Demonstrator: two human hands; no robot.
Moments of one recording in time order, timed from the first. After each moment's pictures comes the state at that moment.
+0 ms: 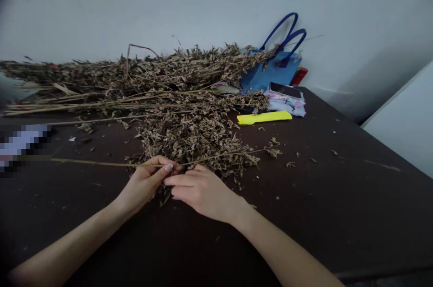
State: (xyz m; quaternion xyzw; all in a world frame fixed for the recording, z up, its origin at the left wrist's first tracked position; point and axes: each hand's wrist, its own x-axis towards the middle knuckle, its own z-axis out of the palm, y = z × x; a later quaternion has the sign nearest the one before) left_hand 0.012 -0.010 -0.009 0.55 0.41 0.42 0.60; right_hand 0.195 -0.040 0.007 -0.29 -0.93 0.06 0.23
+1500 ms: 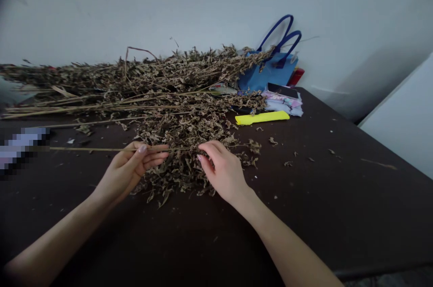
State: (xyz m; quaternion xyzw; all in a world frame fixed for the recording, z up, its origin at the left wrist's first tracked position) left_hand -0.005 0.008 0.017 0.46 0.34 0.50 0.65; right_hand 0.220 -0.029 0.018 -0.53 -0.76 0.07 0.38
